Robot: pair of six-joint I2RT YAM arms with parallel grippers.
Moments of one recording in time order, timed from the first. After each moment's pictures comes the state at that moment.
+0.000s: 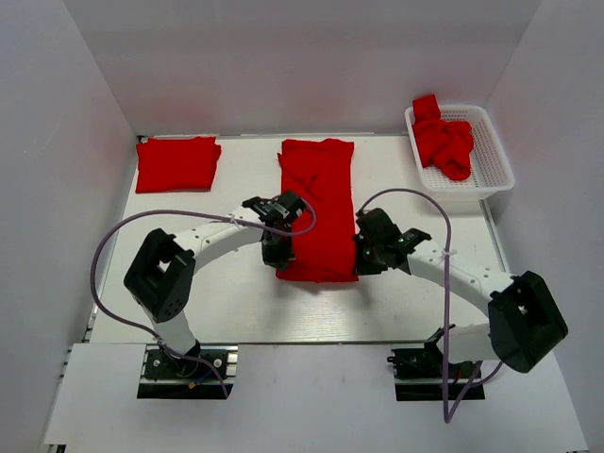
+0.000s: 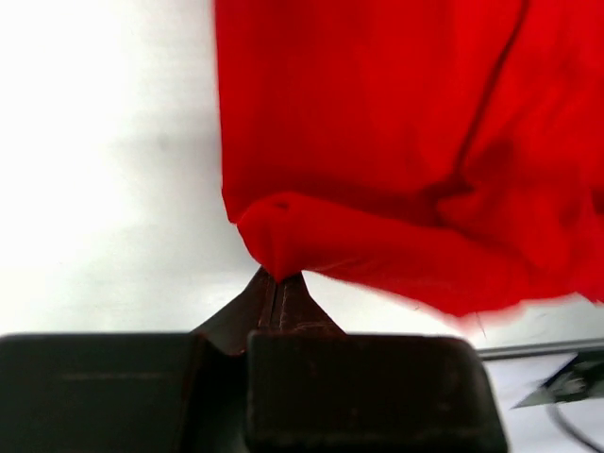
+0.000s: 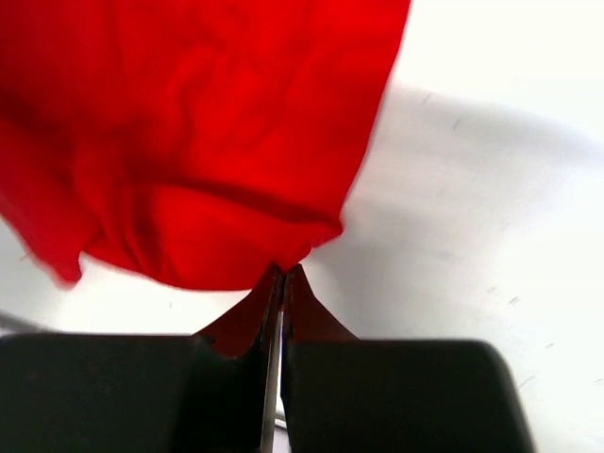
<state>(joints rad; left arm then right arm) -0.76 1.71 1.22 -0.86 -0.04 -0.76 0.68 1.30 0.77 -0.53 -0.03 0.51</state>
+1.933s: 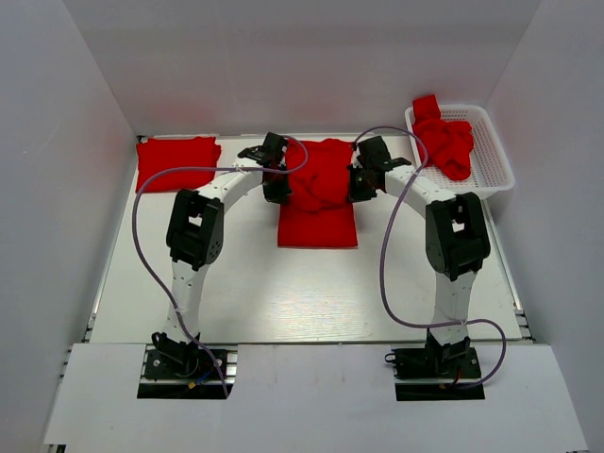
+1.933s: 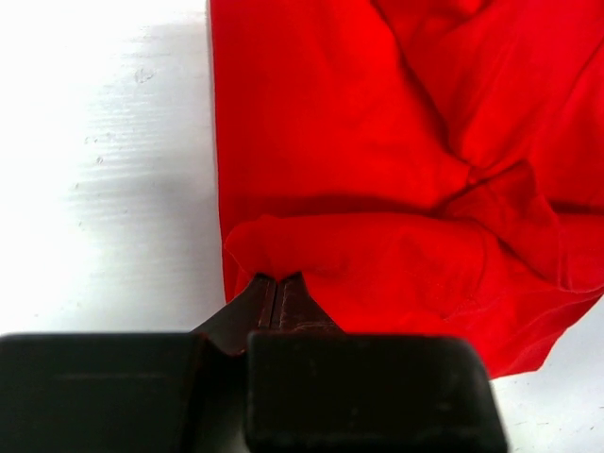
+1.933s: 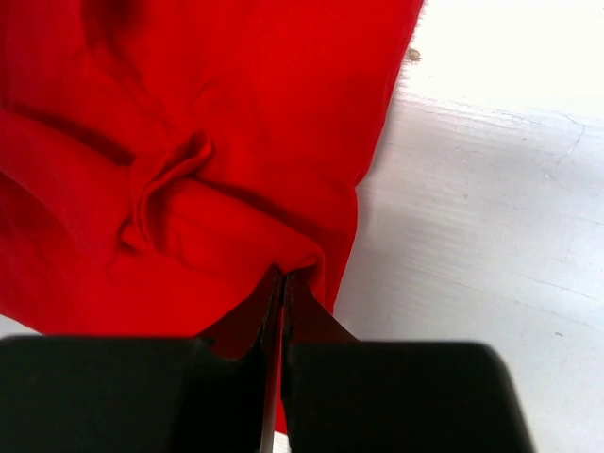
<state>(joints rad) -0.43 2.23 1.87 -0.73 0.05 -0.52 0.37 2.01 1.54 -0.48 -0.16 0.23</state>
